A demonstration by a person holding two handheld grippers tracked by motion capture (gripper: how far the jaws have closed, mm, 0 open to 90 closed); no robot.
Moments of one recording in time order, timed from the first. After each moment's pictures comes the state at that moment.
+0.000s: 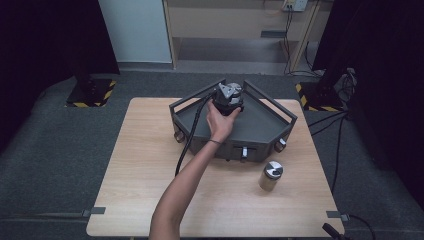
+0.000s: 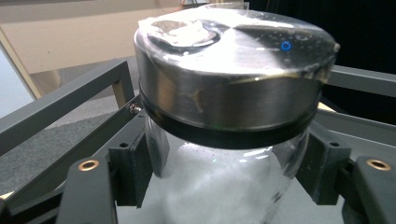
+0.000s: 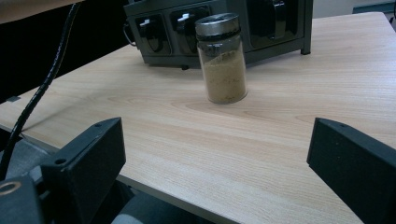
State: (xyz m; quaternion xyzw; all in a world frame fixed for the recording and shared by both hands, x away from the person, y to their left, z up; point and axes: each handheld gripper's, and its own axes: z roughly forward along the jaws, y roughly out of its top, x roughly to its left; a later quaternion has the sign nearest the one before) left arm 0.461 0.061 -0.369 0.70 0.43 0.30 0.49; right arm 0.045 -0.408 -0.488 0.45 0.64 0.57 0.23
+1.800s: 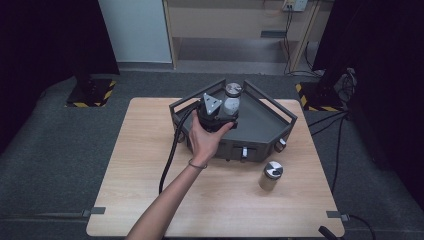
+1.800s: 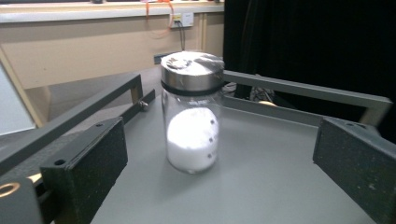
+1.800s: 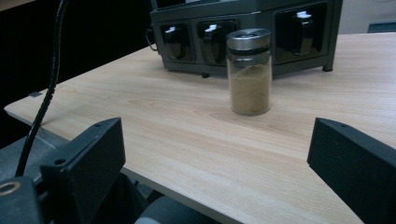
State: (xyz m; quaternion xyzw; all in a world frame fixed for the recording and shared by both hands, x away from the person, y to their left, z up) left arm 0.360 0.120 -0.339 0.69 0.39 0.30 0.53; right arm 0.035 -0.395 -0.479 0.41 0.66 0.58 0.24
